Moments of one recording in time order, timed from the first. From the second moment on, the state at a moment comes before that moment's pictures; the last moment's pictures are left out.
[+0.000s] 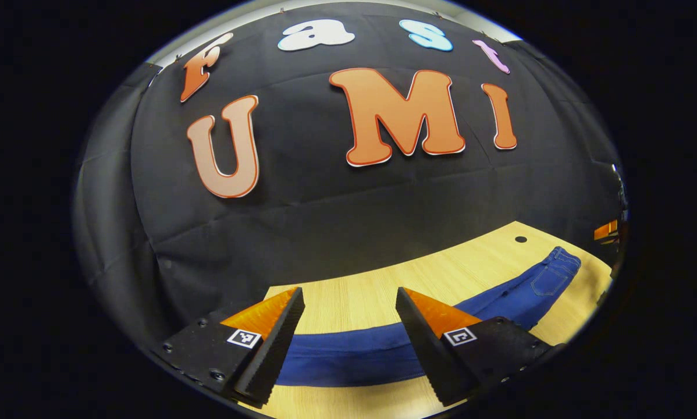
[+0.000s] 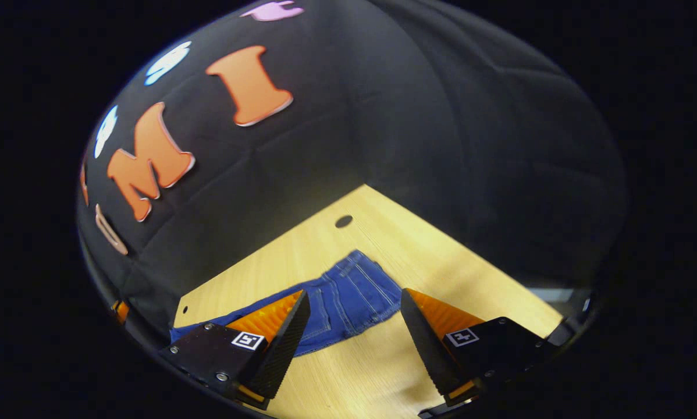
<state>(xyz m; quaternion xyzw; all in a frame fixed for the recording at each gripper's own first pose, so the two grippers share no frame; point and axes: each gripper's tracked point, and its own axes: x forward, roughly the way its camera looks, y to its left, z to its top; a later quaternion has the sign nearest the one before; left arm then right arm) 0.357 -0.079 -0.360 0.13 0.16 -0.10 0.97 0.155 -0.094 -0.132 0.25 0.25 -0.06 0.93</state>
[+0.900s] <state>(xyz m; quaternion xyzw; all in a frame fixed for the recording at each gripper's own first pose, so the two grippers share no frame) 0.343 -0.047 -0.394 0.13 0.20 -0.06 0.97 0.231 -0.107 -0.240 0.46 0.32 -0.15 0.82</state>
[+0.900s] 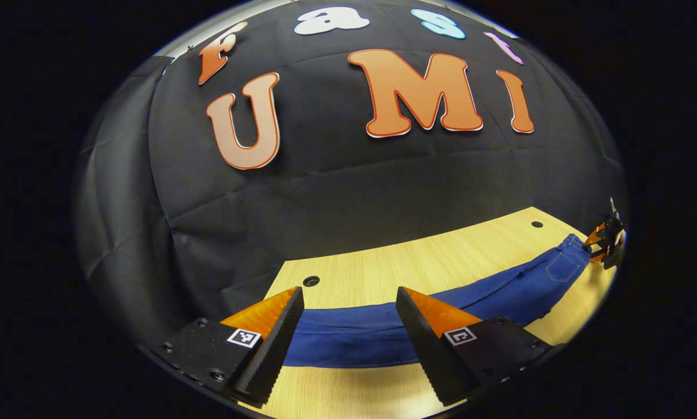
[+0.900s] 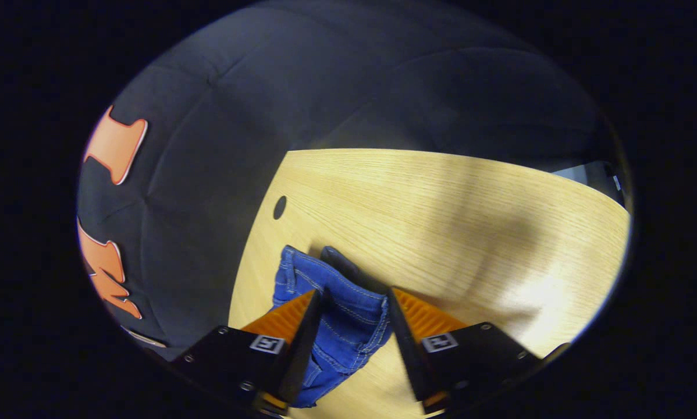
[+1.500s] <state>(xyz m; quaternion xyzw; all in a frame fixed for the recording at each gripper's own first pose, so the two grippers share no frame) 0.367 -0.024 -0.378 0.13 0.18 -0.07 0.97 0.241 -0.079 -0.171 0.43 0.23 -0.11 0.86</state>
